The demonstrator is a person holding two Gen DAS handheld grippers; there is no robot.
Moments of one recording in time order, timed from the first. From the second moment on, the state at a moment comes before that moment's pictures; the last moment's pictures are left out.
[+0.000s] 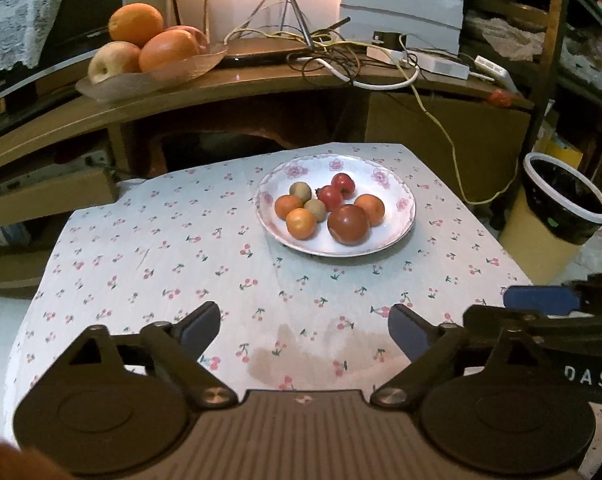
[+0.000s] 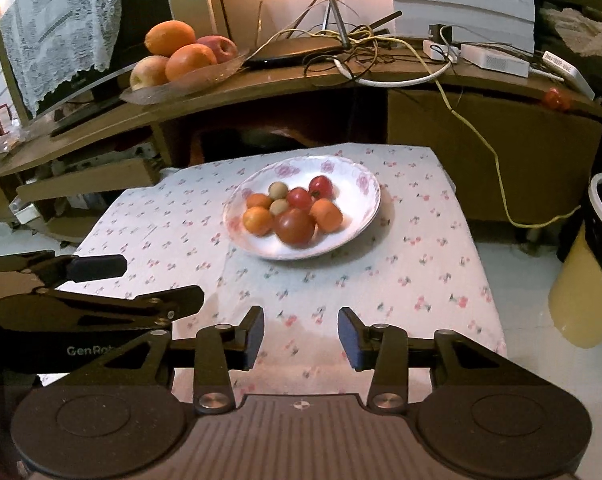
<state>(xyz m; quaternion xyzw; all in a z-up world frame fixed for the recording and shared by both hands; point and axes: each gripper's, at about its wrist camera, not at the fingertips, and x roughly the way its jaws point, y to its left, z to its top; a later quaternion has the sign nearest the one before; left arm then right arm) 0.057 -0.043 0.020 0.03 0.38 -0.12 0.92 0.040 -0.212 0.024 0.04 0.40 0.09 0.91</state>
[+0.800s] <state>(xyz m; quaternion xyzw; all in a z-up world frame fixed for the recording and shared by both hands) -0.023 -0.035 0.021 0.05 0.36 -0.10 0.92 -0.041 -0.199 0.026 0.05 0.39 0.09 0.91</state>
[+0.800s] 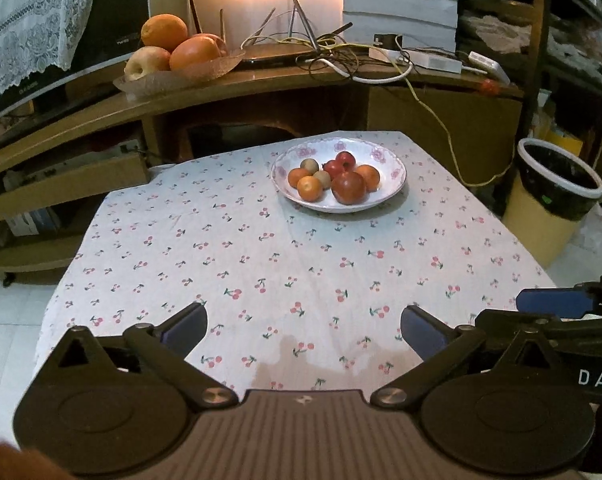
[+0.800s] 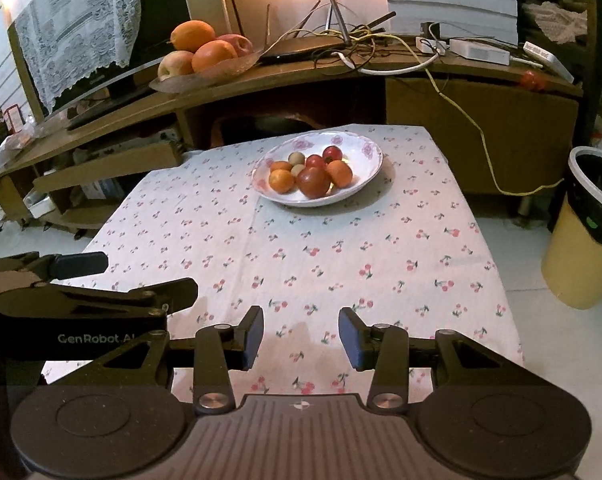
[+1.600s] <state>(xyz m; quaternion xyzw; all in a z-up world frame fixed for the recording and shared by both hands) -0.053 -0.029 0.022 0.07 0.35 -0.07 0.93 -0.069 -0.186 0.022 0.04 0.39 0.10 0.91</state>
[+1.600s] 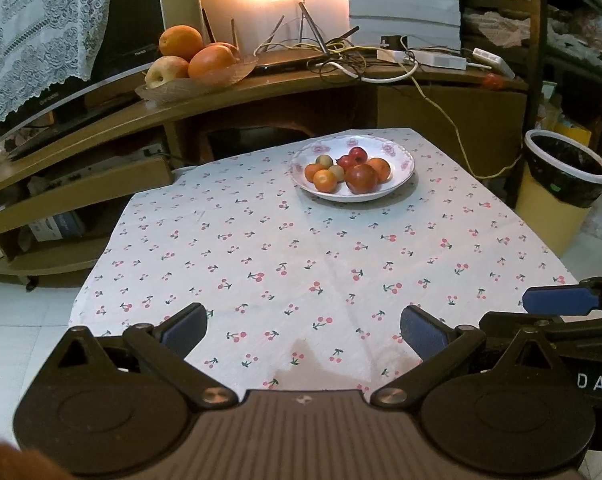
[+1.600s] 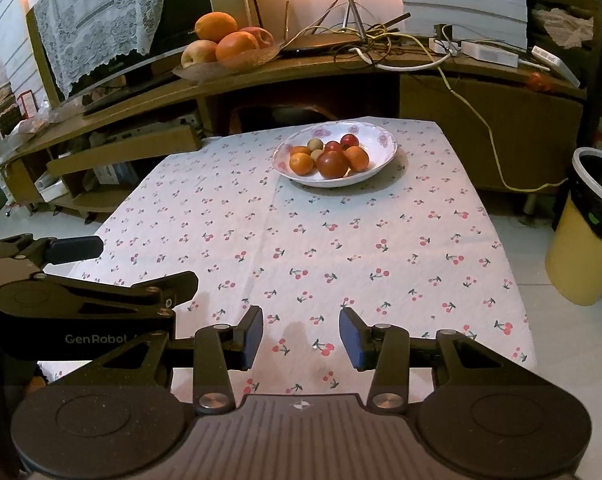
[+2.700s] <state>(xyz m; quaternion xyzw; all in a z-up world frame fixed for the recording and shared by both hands) -0.062 -0.025 0.020 0.07 0.35 -0.06 0.93 -0.075 -0.179 0.020 0.03 0.39 0.11 0.91</state>
